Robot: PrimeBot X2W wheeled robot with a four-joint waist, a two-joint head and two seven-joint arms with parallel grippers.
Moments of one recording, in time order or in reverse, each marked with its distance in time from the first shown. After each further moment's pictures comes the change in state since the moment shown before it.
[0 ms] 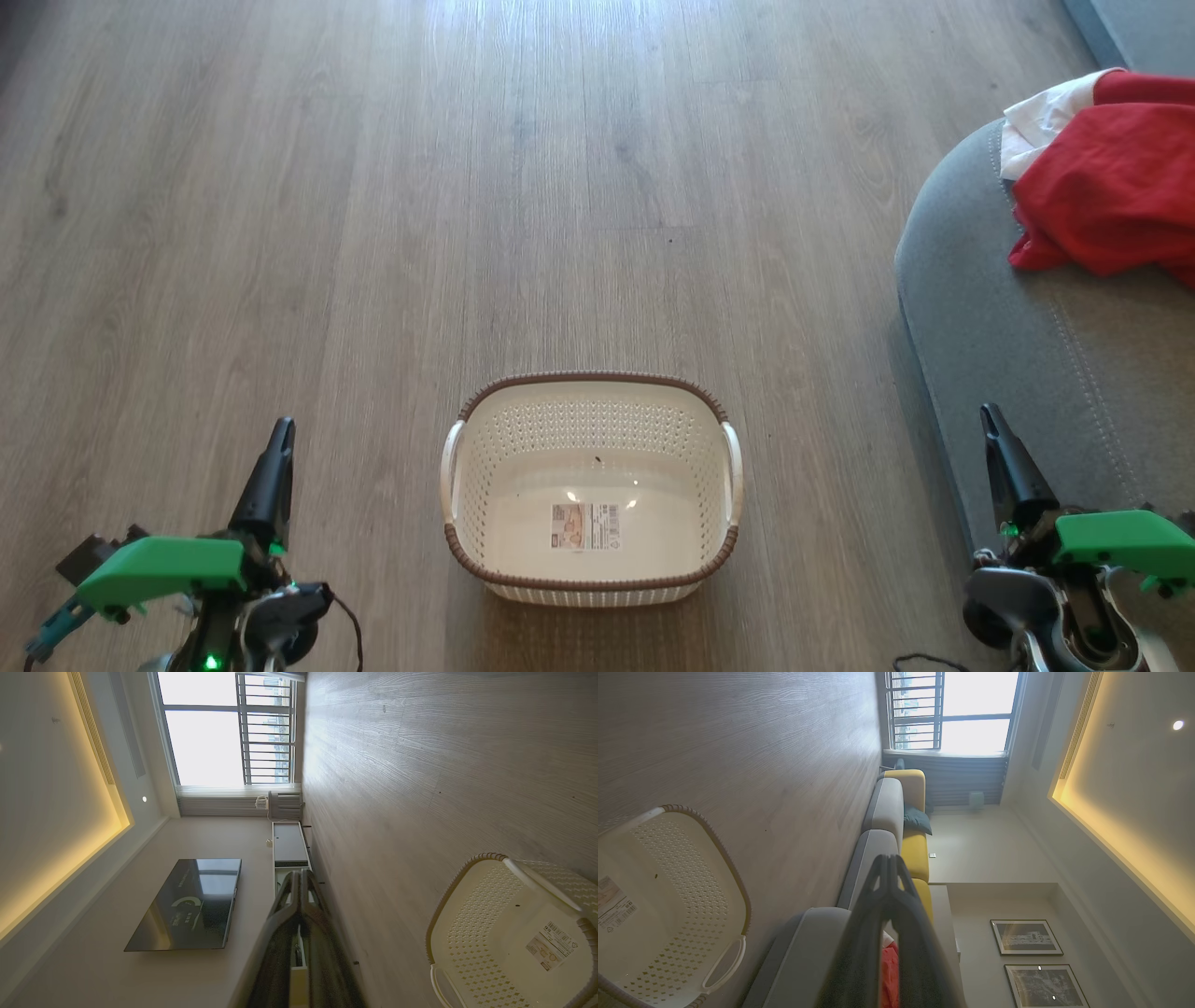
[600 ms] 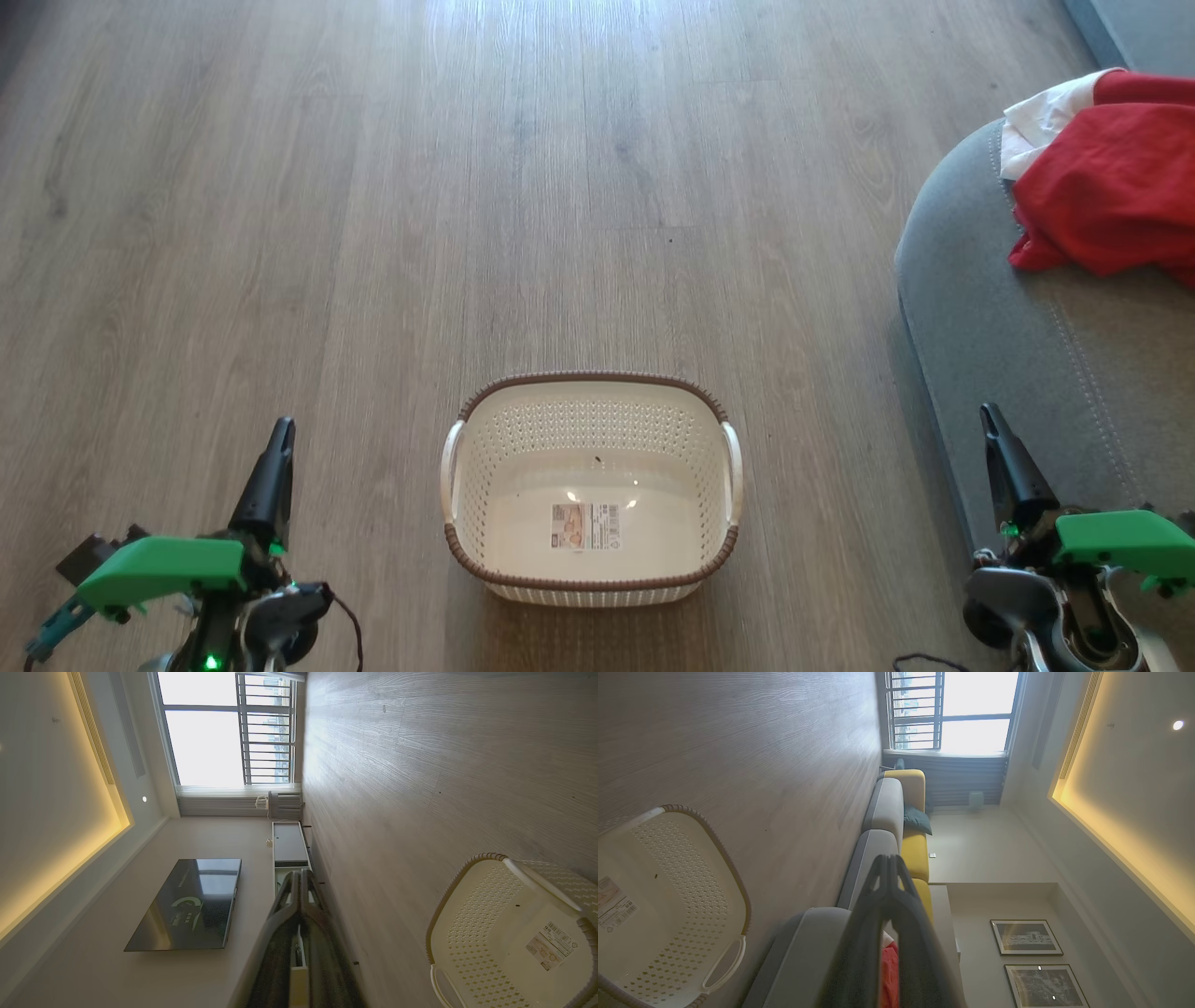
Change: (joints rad) left arm 0.000 0.000 0.000 0.000 0.000 0.000 0.000; right arm 0.000 0.000 0.000 0.000 0.000 0.000 0.000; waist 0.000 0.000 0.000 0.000
